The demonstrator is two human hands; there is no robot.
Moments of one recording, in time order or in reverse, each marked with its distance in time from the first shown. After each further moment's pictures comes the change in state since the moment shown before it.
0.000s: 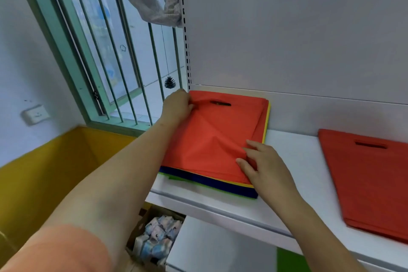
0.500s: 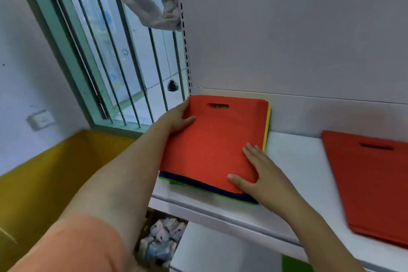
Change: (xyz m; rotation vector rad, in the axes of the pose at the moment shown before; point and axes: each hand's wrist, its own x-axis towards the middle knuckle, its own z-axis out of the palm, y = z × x) left_hand -0.012 -0.025 0.008 -0.242 -0.378 -0.092; right_hand -0.003 0.008 0.000 0.160 -0.252 0.076
